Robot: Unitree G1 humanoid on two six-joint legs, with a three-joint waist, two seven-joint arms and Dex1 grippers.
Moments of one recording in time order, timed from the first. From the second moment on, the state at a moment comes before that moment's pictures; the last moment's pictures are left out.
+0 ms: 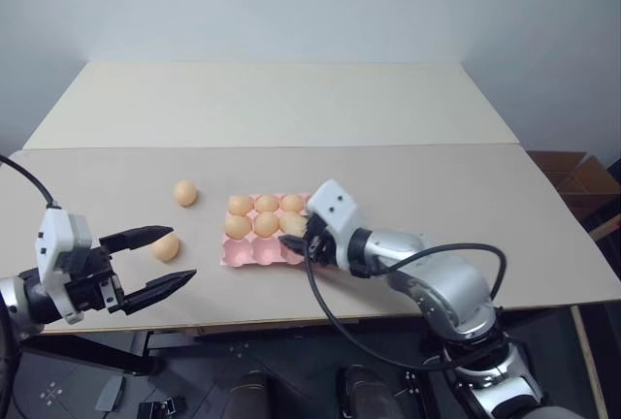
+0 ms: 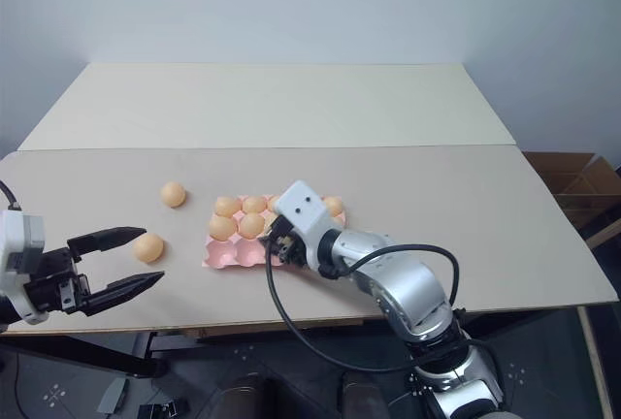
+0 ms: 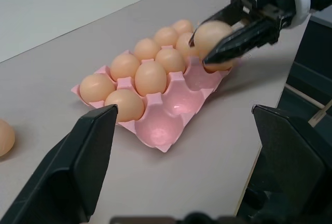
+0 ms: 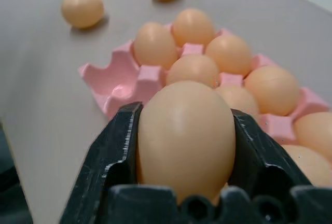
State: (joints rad) left arm 0.26 0.87 0.62 -0.46 -0.78 0.50 -1.08; right arm -0.52 -0.26 0.40 -0.49 0.30 1.08 0.37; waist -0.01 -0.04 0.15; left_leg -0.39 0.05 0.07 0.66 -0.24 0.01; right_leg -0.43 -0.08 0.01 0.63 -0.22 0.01
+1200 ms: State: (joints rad) left arm 0.25 0.78 0.62 -0.47 -0.67 0.69 -0.70; right arm -0.10 -0.76 -0.24 -0.43 0.49 0.53 0.99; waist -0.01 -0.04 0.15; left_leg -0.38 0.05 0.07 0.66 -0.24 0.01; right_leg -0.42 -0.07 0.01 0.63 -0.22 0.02
